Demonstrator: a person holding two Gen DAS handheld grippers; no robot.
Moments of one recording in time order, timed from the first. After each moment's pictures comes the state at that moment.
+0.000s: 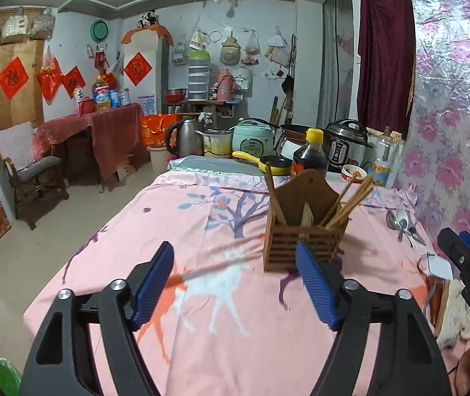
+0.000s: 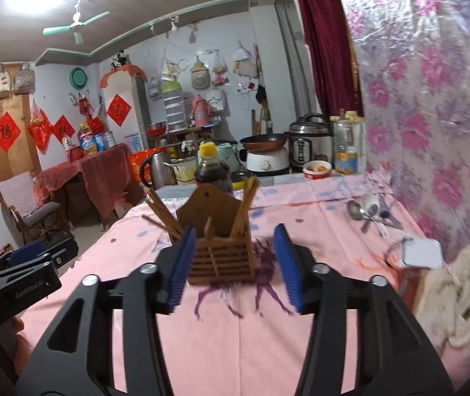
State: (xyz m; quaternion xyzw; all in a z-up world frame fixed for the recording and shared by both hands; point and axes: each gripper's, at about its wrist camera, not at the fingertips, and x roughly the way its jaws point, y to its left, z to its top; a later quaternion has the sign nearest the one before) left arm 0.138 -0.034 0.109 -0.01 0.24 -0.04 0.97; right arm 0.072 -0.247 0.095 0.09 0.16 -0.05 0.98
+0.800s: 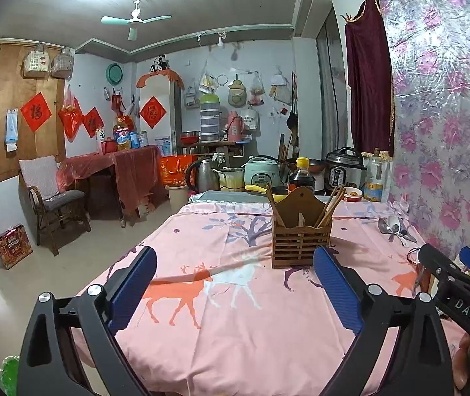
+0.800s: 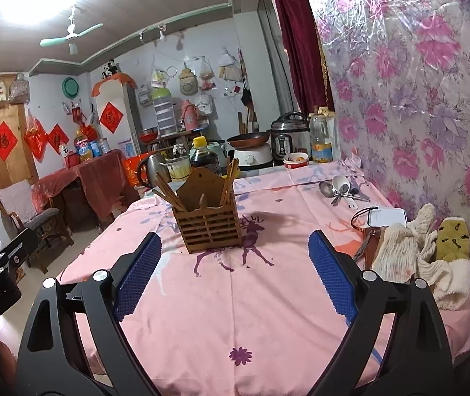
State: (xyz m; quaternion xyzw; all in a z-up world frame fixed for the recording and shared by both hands) left arm -0.003 -0.032 0.125 0.02 0.15 -0.02 0.99; right arm -0.031 -0.242 0.086 0.11 0.16 -0.07 0.98
